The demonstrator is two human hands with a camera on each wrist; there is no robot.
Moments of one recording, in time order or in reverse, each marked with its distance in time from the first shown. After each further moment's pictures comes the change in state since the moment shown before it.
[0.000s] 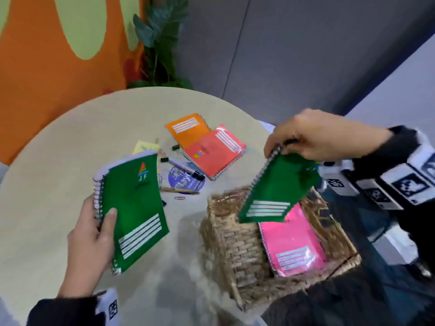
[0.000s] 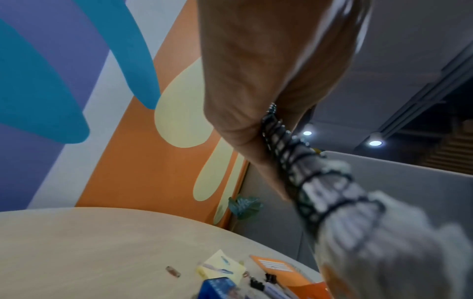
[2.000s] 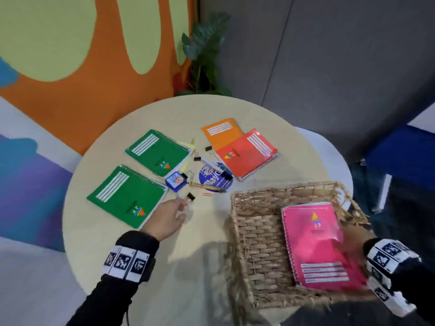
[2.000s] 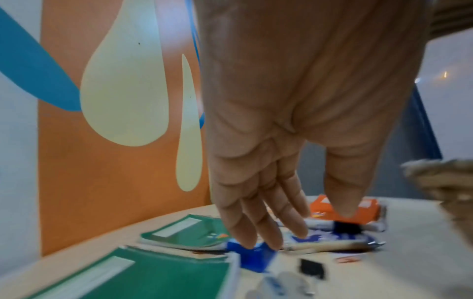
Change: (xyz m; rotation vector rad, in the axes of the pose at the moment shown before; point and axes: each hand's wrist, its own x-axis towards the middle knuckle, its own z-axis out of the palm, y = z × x) left_hand 0.015 -0.016 0.061 0.651 -0.552 -0.049; right_hand -0.056 0.131 0.305 0.224 -0.441 0.684
